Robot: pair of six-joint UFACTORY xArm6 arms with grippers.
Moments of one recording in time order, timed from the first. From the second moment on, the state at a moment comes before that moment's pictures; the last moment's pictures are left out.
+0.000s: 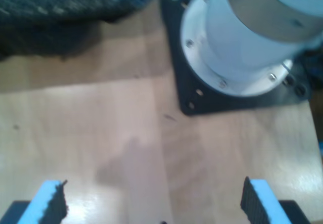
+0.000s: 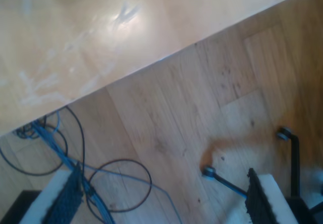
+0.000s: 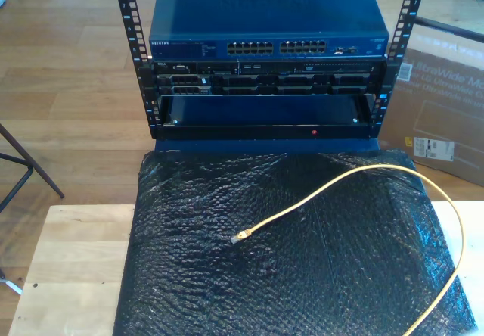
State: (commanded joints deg) left arm 52.6 -31.7 -32.4 -10.4 91.5 -210.4; right arm -72.1 -42.8 -42.1 19.6 84.9 -134.2
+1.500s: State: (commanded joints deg) left arm 37.8 -29.3 -31.1 -25.7 90.2 -233.5; right arm -27.4 -15.7 -66.4 34.8 83.1 -105.2
